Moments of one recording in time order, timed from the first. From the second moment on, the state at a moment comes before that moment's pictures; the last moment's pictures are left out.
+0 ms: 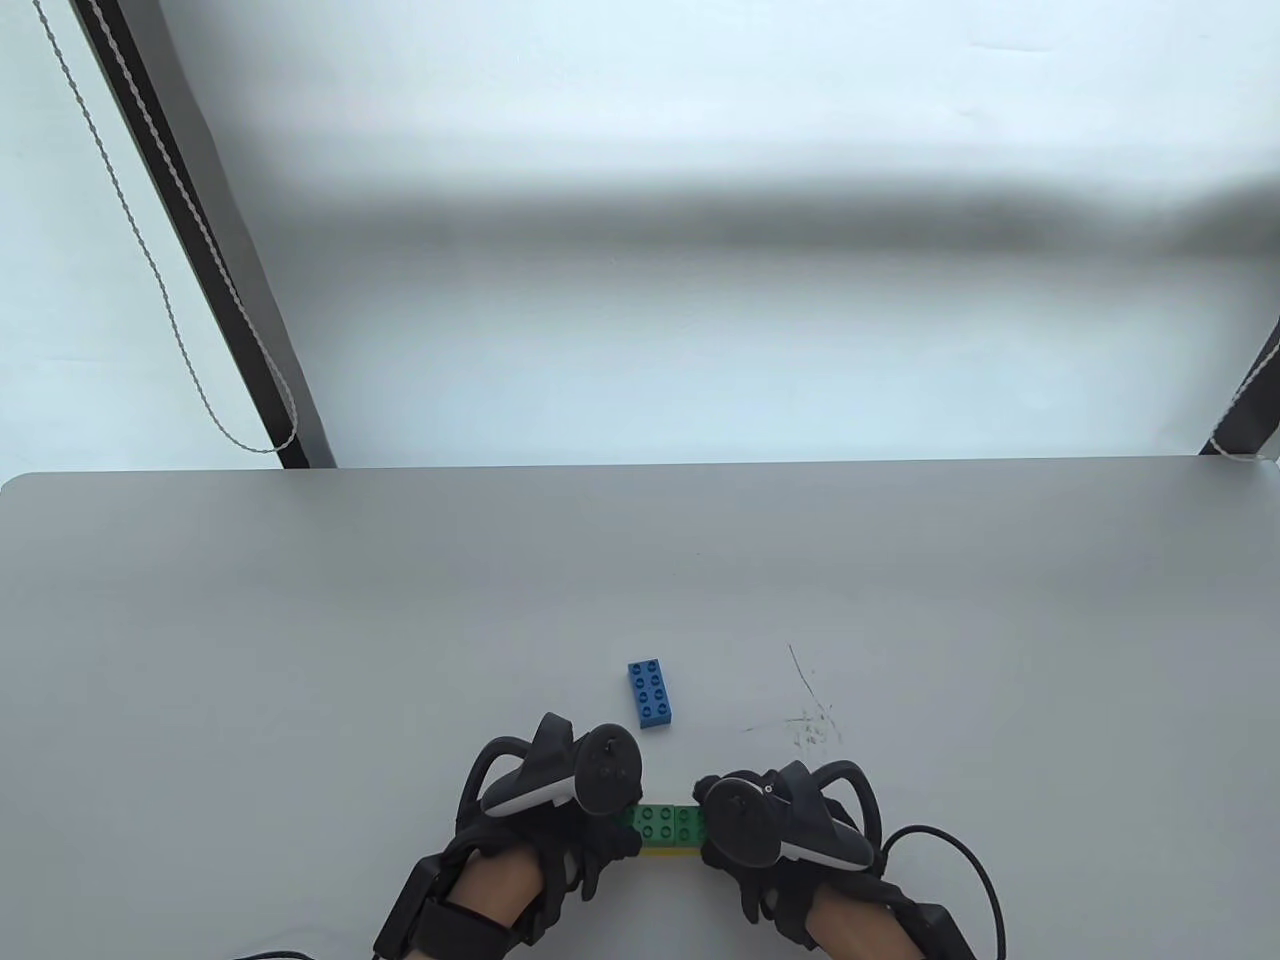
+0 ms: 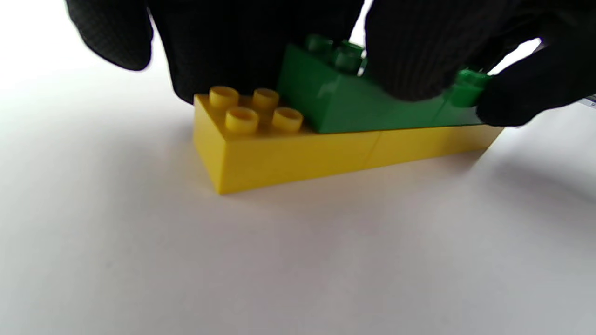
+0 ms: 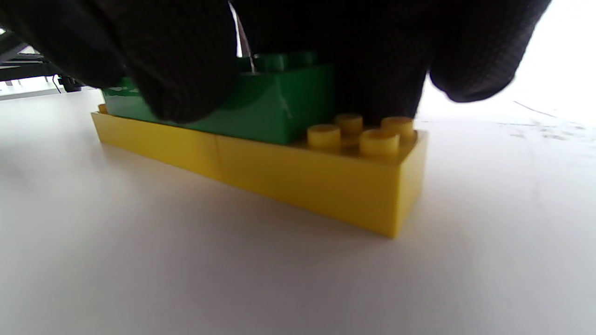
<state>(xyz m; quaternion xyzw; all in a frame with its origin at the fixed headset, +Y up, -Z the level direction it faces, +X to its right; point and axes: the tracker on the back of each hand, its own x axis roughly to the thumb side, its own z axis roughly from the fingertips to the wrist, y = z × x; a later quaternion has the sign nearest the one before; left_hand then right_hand) -0.092 -0.753 -0.316 -0.21 -0.25 0.04 0.95 0.095 -0.756 -0.290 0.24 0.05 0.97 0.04</state>
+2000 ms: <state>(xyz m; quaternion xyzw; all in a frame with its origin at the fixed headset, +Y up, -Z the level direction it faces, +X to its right) -0.030 -0.767 -0.406 -0.12 -0.29 -0.18 0.93 0.111 -0.765 -0.309 0.25 0.17 0.94 0.15</state>
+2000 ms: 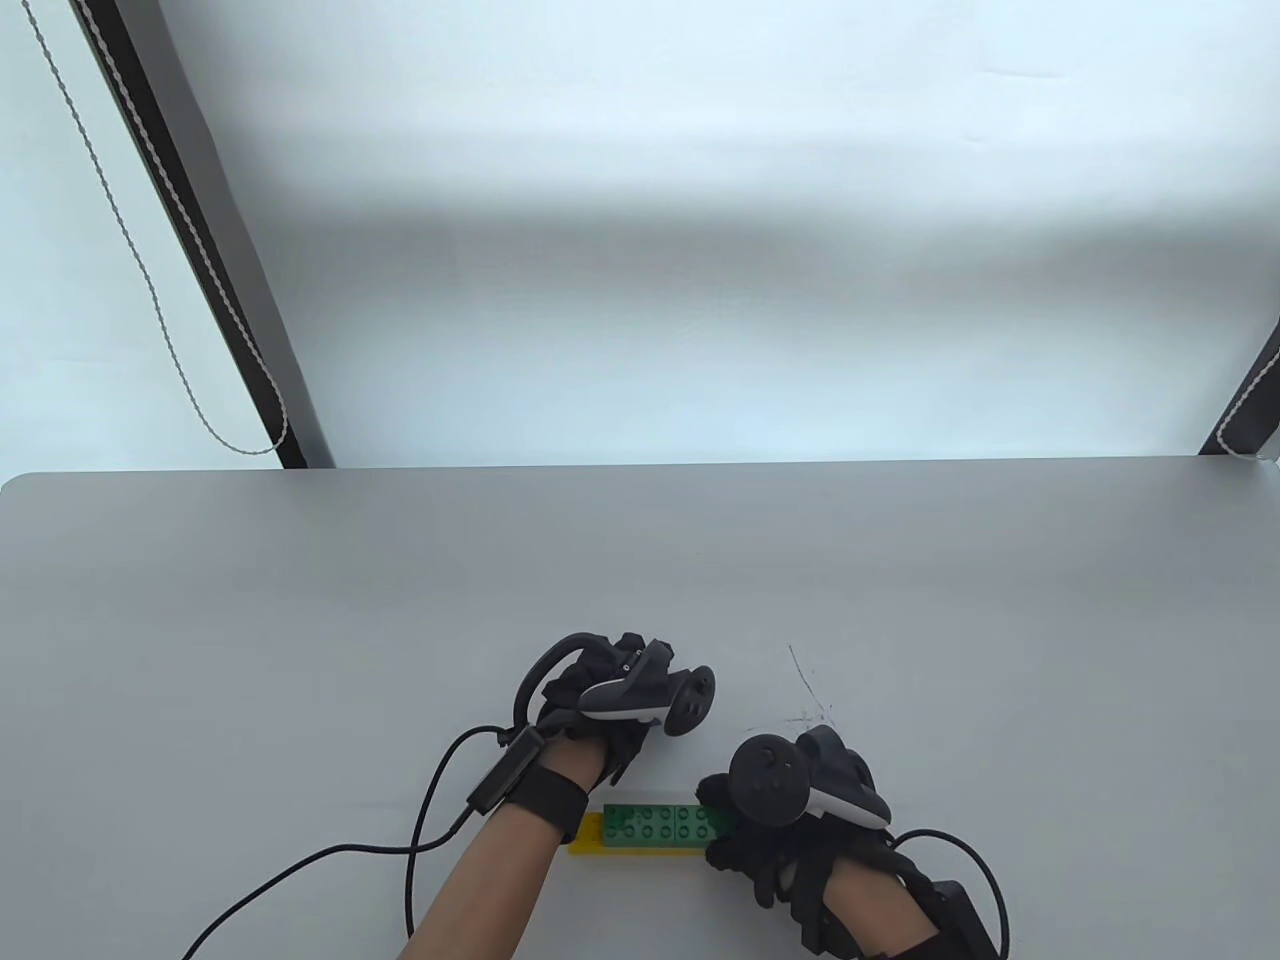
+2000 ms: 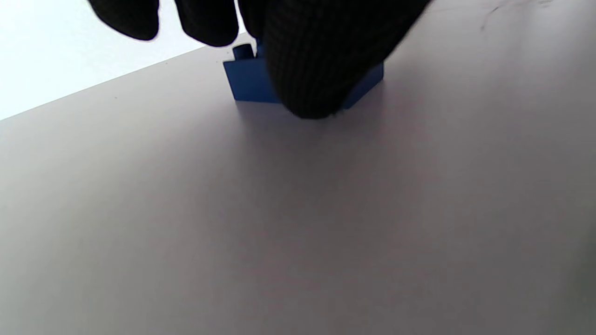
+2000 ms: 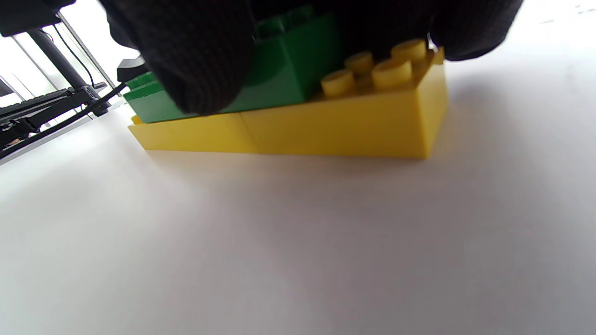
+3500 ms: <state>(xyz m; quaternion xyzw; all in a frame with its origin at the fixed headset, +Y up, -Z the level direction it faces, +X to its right) -0.028 -0.678 -0.322 -0.12 -0.33 -0.11 0.93 0.122 -0.765 -0.312 0.23 0.18 0.94 0.19</state>
